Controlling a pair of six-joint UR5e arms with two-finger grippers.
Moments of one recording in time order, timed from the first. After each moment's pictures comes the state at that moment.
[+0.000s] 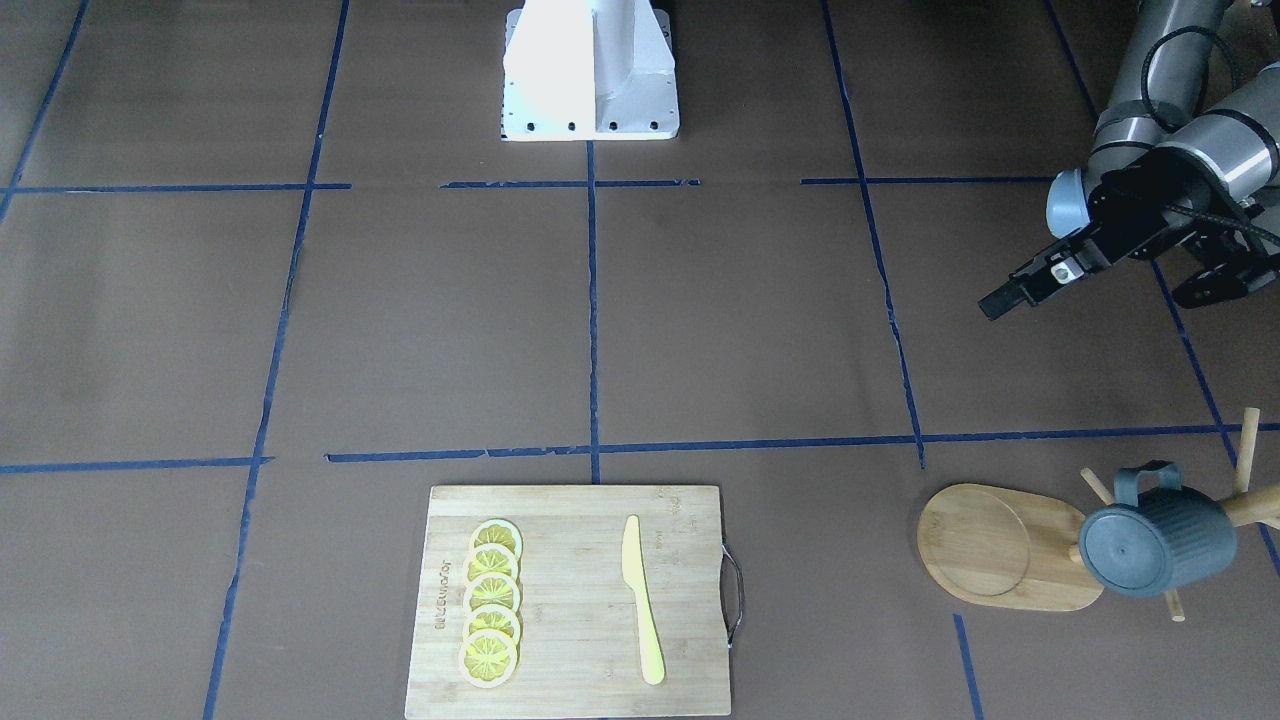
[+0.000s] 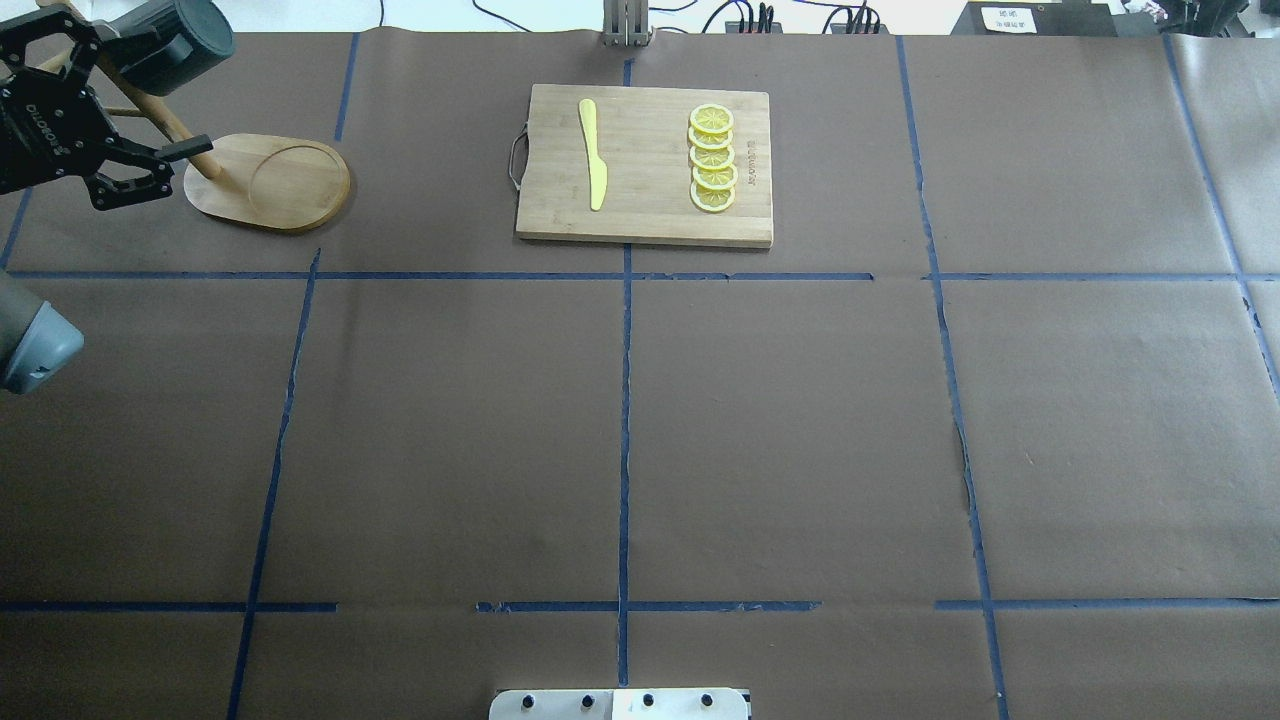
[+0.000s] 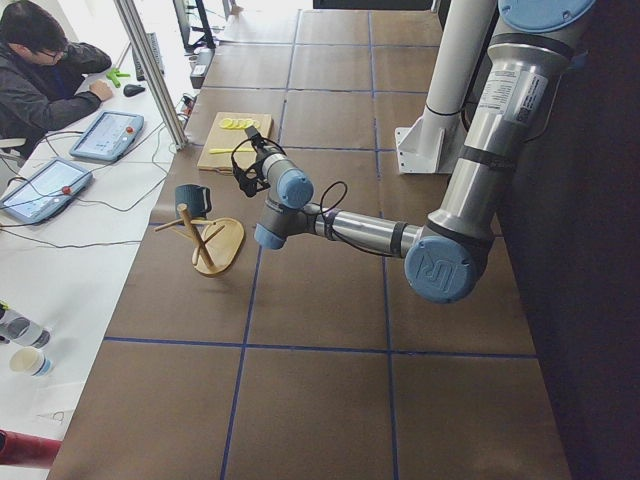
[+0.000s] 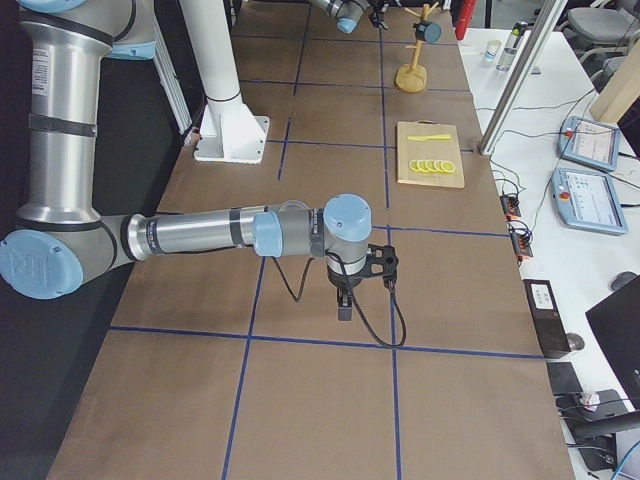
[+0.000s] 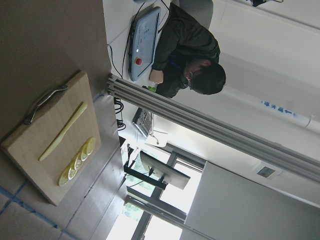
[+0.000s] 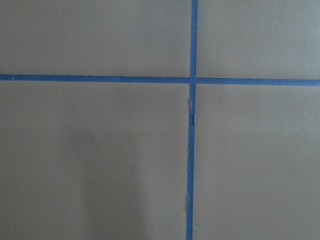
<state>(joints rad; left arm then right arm) -1.09 -1.85 -1.45 -3.33 -2.19 -2.22 1.53 -1.70 1.85 -1.62 2.34 0.09</state>
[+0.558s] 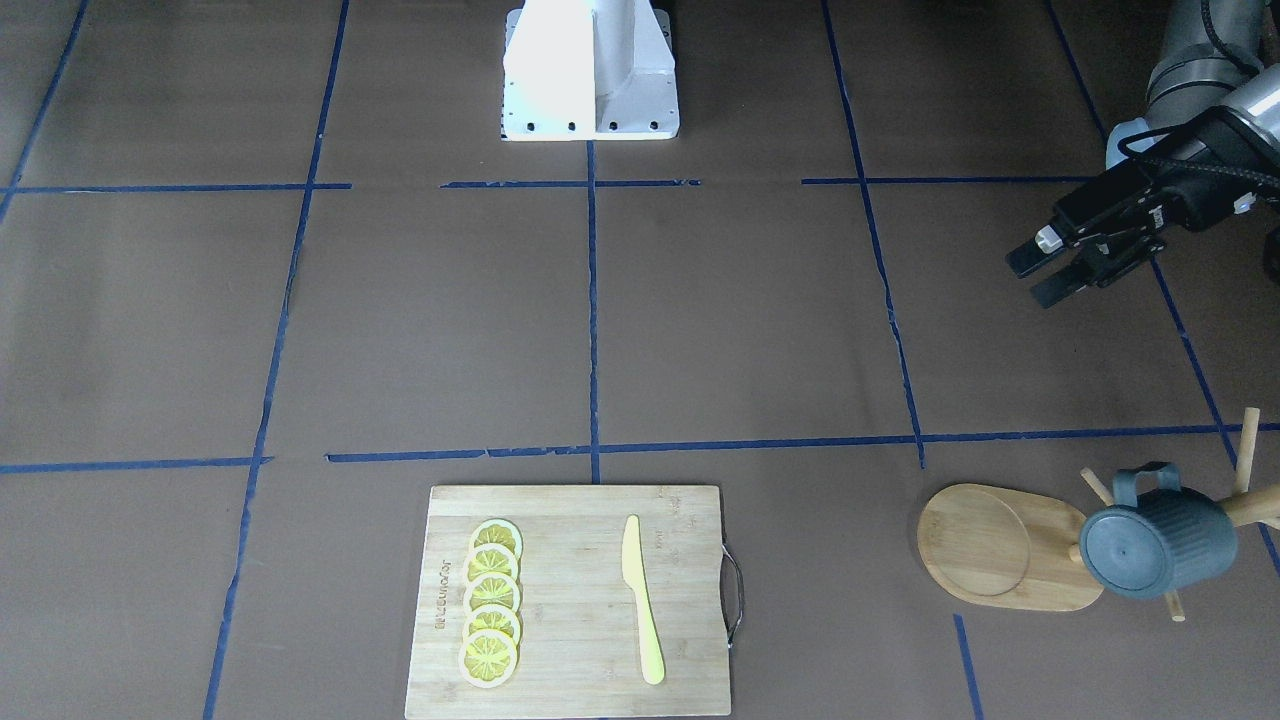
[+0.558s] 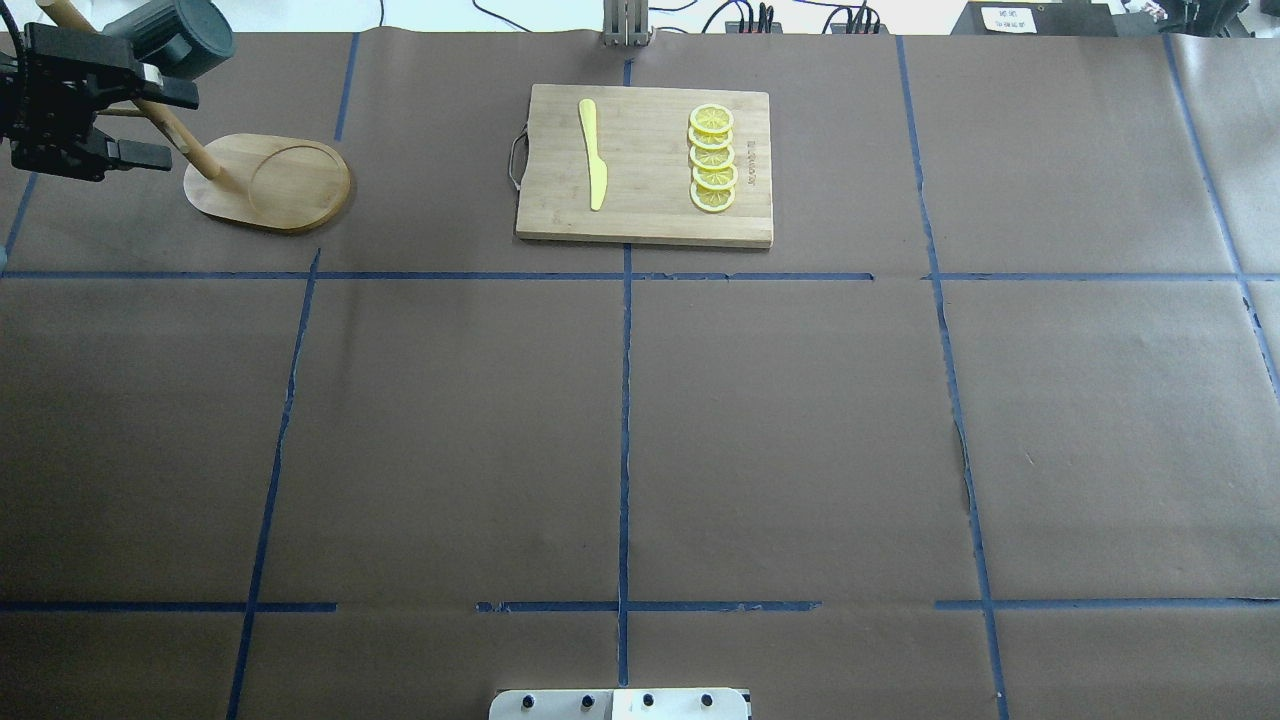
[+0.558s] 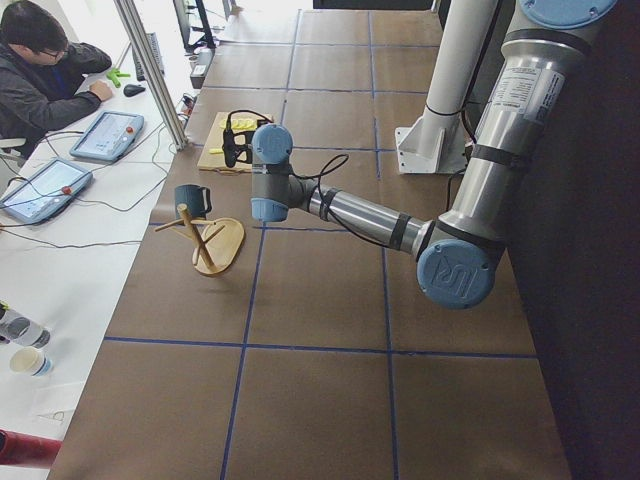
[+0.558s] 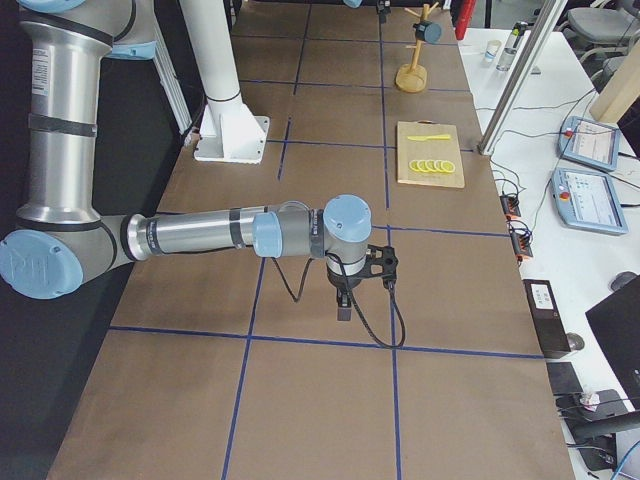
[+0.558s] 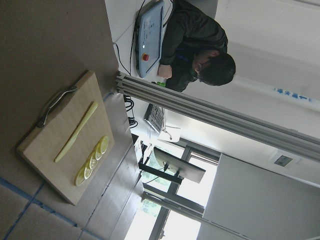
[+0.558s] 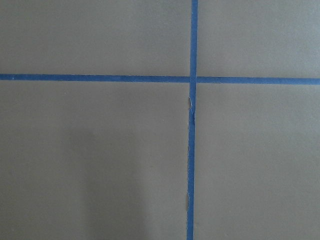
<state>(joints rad) -1.21 -1.84 -1.60 -2.80 -2.49 -1.51 1.53 -1.70 1.85 -1.62 2.34 0.09</state>
